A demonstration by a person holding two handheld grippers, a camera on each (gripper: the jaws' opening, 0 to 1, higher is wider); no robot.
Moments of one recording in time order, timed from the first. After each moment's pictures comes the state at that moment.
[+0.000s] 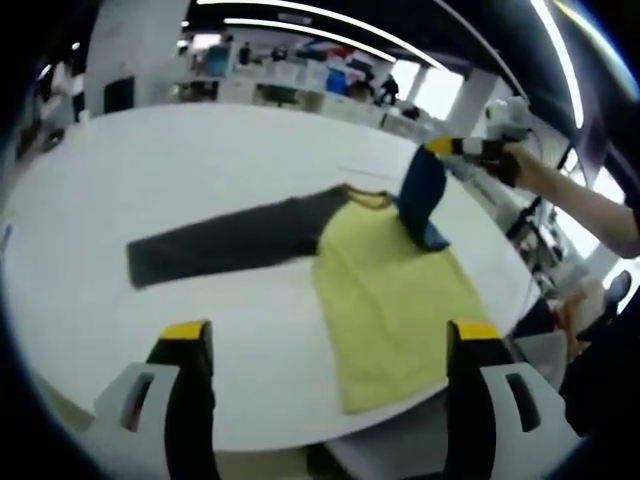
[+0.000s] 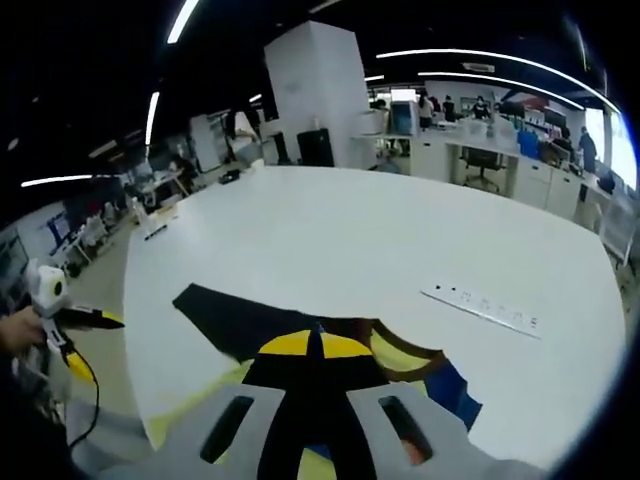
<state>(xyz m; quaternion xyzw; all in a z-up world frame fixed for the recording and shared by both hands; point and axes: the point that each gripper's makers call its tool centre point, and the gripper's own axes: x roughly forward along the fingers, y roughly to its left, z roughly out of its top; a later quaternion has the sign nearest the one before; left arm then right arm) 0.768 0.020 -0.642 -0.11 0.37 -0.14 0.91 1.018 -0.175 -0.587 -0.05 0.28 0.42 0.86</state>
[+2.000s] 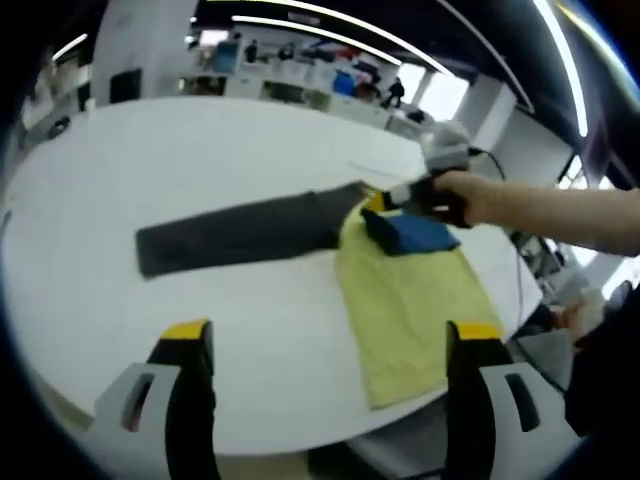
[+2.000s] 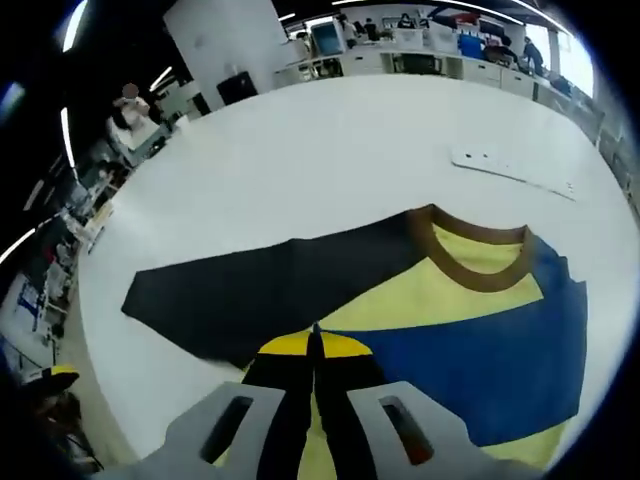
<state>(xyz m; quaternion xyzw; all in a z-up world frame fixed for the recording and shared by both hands) 0.769 0.048 -0.668 -0.12 0.37 -0.13 0.91 0.997 -0.084 -0.738 0.00 0.45 0.28 0.85</state>
